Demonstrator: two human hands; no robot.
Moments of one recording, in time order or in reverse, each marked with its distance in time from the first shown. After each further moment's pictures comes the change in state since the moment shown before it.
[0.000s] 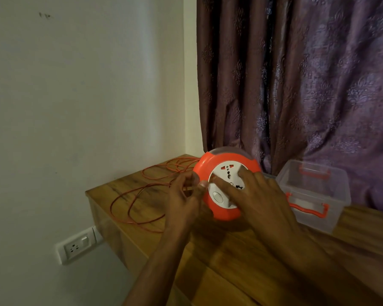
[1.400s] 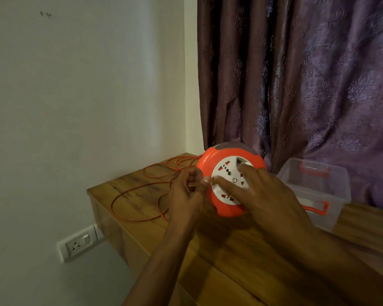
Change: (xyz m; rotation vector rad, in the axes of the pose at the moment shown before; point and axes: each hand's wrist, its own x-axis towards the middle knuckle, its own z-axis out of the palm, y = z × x) left_hand -0.004 0.008 0.002 -0.014 -0.030 0.024; right_hand -0.008 0.001 -0.031 0.002 0.001 -0.064
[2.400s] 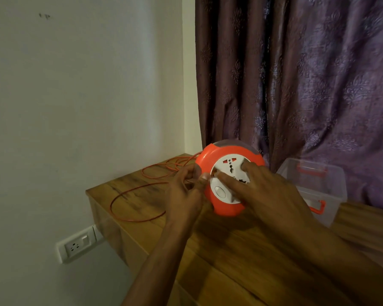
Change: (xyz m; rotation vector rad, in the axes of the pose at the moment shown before) left_hand -0.001 0.011 -0.001 0.052 0.035 0.020; right_hand 0.003 0.010 -0.002 -0.108 -0.047 0.001
